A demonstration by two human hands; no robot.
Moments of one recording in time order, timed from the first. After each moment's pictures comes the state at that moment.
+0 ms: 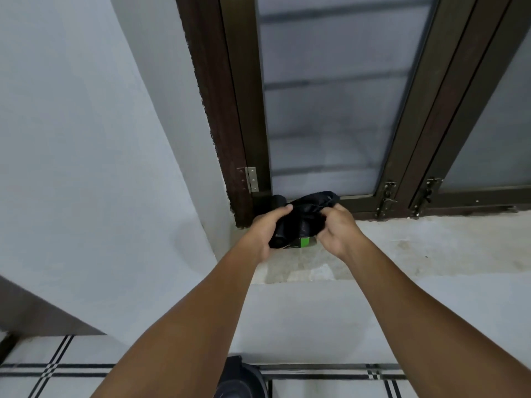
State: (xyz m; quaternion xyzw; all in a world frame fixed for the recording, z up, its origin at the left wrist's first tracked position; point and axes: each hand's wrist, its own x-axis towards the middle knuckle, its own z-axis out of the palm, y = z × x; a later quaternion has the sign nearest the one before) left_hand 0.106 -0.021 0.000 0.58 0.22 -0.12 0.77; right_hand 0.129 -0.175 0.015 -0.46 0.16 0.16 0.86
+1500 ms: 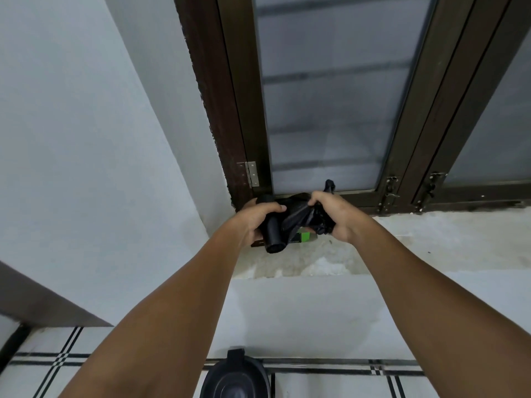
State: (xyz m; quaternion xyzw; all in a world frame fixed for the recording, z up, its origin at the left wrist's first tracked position) left_hand 0.103 -0.001 0.025 0.65 0.24 -0.12 0.71; right_hand 0.146 -0.187 0.026 -0.68 0.07 0.26 0.68
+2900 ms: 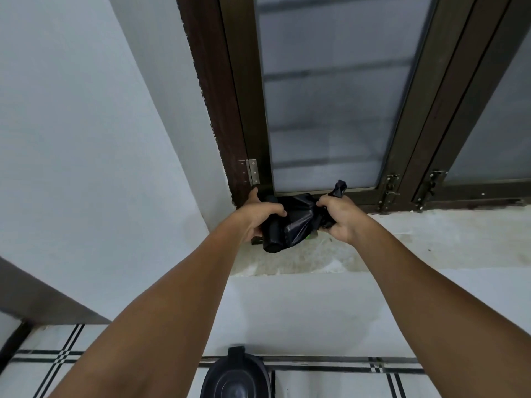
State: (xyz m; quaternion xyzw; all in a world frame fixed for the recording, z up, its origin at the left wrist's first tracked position) left_hand 0.103 -0.001 0.033 0.72 0.23 -0.12 0.64; right_hand 0.140 -0.186 0.022 -0.60 0.15 0.20 0.76
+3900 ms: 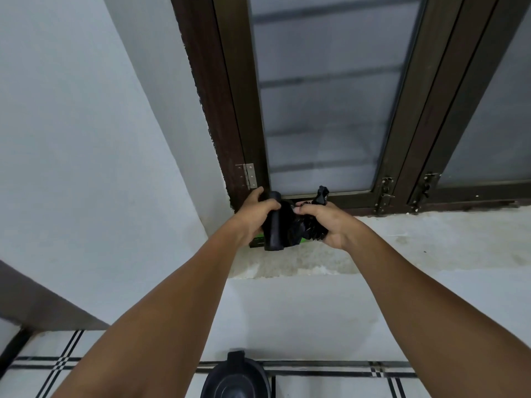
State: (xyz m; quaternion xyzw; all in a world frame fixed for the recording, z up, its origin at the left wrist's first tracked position) left_hand 0.098 -0.009 0.036 0.71 0.19 -0.06 0.67; right_hand 0.132 -0.185 0.017 -0.64 0.04 0.25 0.72
